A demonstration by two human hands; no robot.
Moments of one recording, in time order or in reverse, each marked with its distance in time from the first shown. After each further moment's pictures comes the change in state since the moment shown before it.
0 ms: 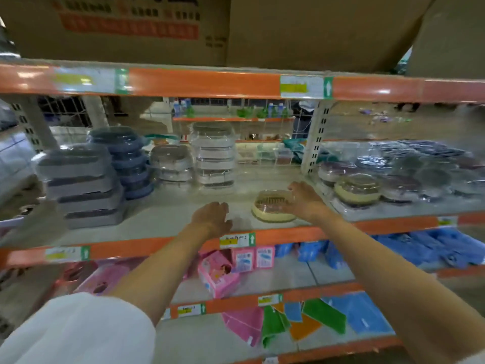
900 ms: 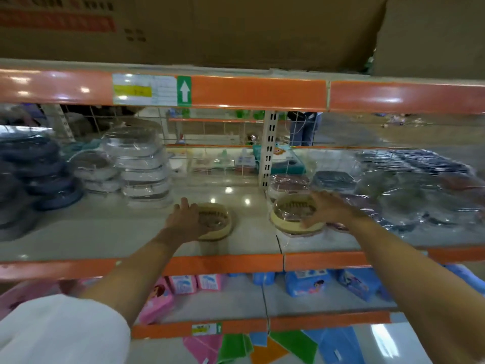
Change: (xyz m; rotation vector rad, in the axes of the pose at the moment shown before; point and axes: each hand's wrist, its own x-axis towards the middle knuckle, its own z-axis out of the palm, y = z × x) left_hand 0.107 0.146 0.031 0.042 0.058 -0.220; right_hand 0.089 0.254 -0.091 -0.069 -0.196 -0.113
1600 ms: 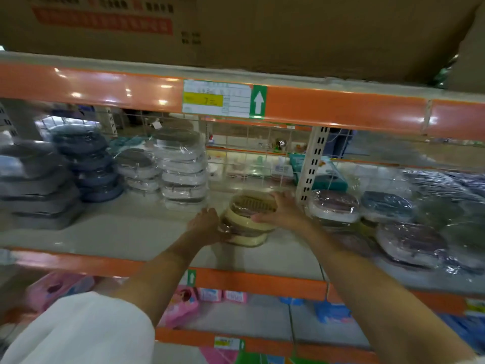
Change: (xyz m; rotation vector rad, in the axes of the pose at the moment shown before) left_hand 0.029 -0.050 0.006 -0.216 -0.053 -0.163; right_hand 0.083 -0.167 0.057 0.304 0.028 -0.149
